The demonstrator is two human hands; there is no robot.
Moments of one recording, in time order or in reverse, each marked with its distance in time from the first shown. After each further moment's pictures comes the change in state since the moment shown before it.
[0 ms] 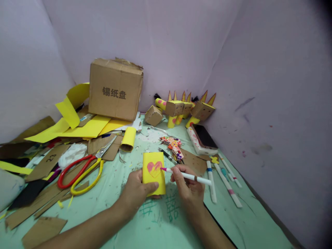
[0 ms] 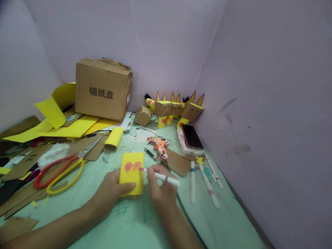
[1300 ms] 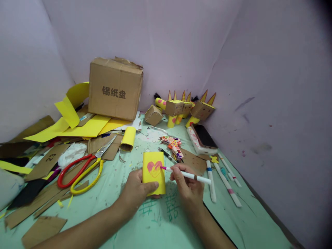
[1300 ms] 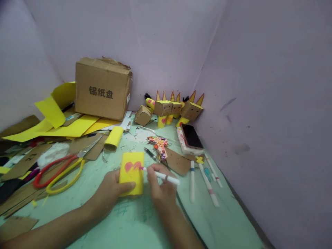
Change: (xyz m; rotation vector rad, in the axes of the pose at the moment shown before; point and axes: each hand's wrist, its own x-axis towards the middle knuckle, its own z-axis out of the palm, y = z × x) left_hand 0.001 0.000 -0.001 -0.011 -0.007 -0.010; right_hand 0.000 -0.002 0.003 0.037 0.054 -0.007
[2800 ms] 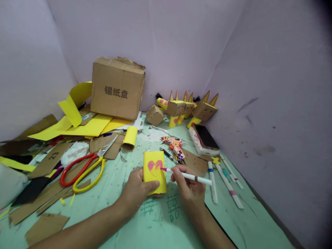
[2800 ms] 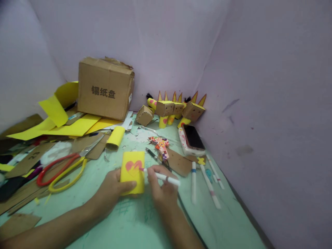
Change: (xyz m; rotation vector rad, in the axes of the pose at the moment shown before) left_hand 0.001 -0.004 -0.001 -0.031 0.008 0.010; right_hand 0.000 0.007 -0.004 -0.029 -0.093 -0.011
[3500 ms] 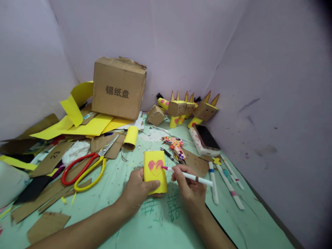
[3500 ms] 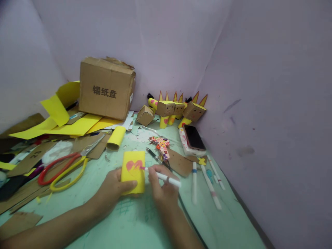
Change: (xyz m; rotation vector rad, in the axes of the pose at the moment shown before) left_hand 0.000 -0.001 -0.001 -0.023 0.008 -0.009; right_hand -0.001 0.002 0.001 0.007 0.014 -0.007
